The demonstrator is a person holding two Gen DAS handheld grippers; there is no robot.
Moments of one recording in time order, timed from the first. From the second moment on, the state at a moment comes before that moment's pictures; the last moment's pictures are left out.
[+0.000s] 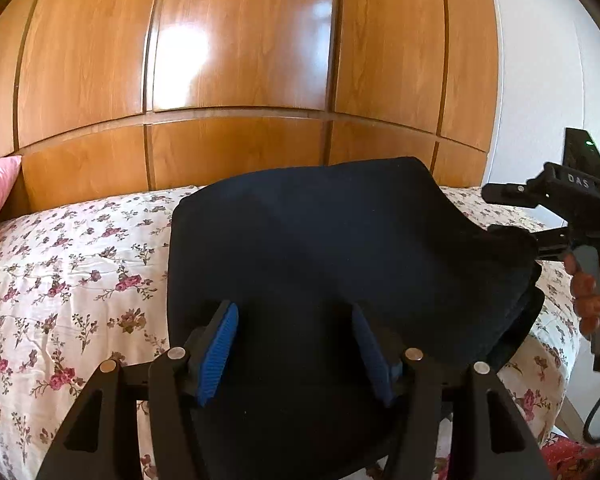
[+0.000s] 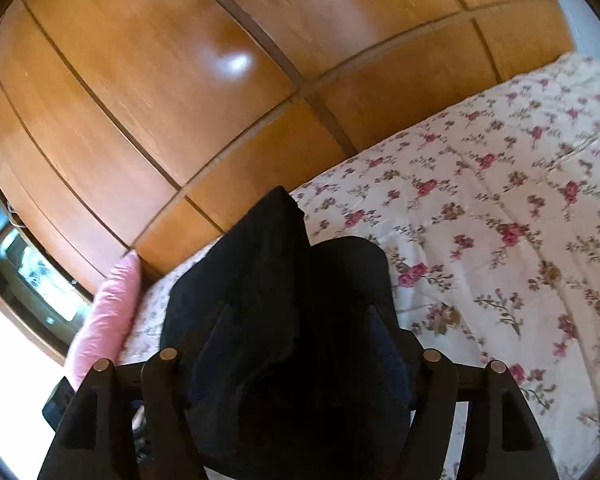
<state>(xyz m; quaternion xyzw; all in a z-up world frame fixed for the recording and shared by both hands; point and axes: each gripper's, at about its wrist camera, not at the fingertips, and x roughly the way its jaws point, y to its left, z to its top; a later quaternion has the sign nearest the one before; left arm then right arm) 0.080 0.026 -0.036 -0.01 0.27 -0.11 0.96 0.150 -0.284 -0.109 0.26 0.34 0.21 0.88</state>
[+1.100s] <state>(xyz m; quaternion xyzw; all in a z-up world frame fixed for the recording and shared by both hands) 0.092 0.028 0.038 -0.01 0.23 -0.10 0.97 0.130 -0.262 -0.058 0.12 0.28 0.14 0.94</state>
